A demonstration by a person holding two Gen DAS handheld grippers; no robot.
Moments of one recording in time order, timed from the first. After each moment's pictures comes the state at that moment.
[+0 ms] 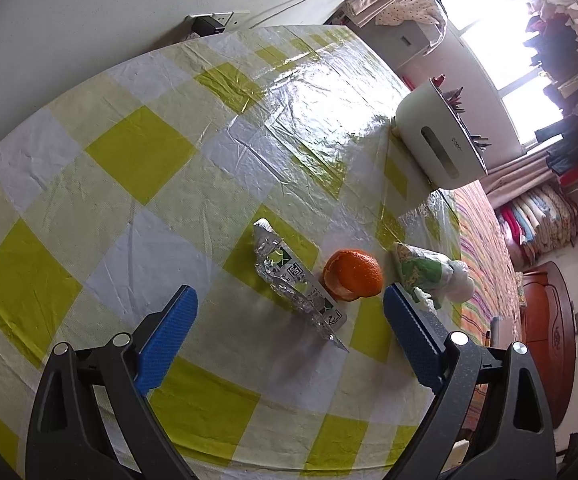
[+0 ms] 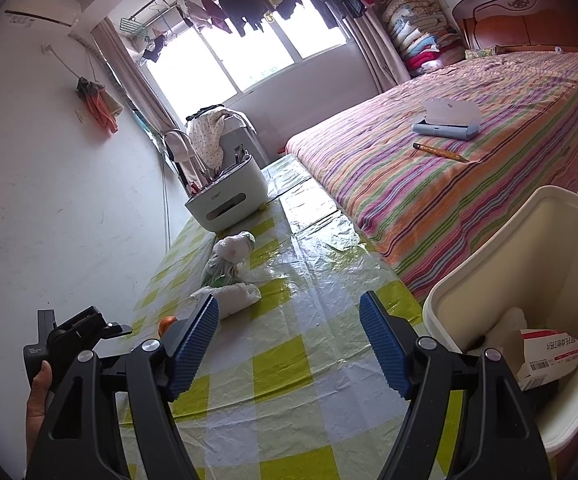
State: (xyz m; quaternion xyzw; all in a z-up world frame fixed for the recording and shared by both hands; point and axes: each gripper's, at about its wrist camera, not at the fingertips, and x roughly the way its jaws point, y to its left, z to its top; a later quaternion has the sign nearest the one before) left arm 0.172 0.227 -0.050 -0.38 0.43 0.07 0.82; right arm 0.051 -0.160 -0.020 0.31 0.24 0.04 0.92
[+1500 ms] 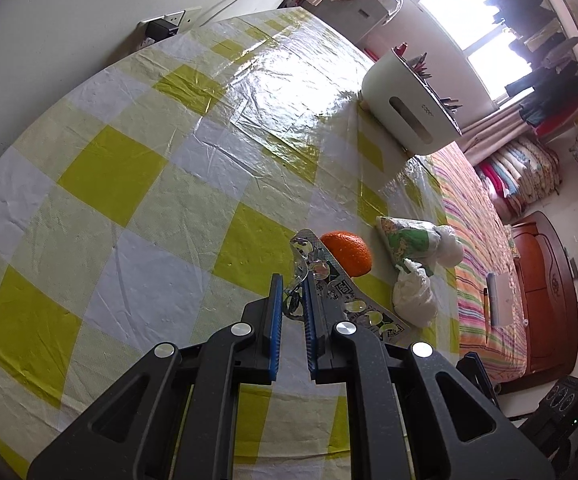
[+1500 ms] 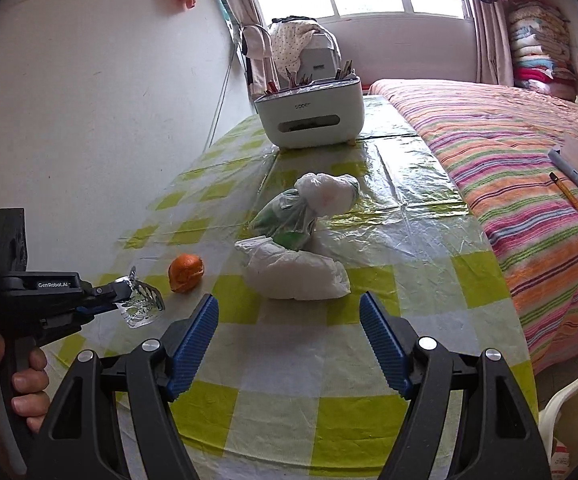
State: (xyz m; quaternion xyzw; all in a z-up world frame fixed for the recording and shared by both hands) left arm 0.176 0.231 -0.047 -0.33 0.44 -0.01 0.84; right arm 0.174 -0.060 -0.019 0.12 0.35 0.17 0.91
